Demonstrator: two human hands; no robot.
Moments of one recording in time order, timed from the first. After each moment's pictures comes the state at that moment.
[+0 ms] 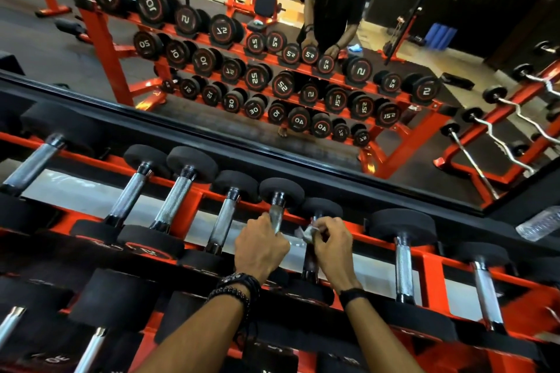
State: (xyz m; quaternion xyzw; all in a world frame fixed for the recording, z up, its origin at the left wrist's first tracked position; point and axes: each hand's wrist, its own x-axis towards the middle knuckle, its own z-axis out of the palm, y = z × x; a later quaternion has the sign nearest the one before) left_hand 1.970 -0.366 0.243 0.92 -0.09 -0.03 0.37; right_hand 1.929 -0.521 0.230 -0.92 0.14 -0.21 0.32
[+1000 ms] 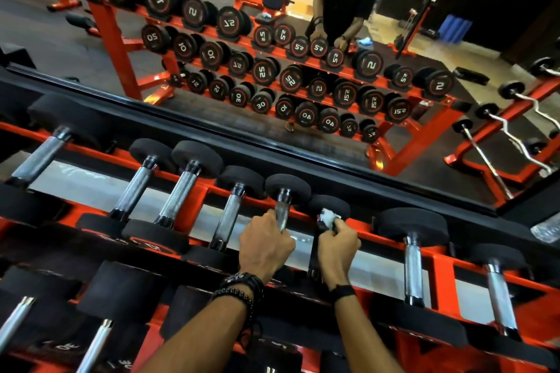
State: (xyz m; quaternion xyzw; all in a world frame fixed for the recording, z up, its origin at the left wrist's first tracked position) left_hand 1.970 -0.367 0.243 0.92 -0.09 -0.02 0.38; right_hand 1.944 -0.500 0.229 -0.81 0.36 -0.23 0.41
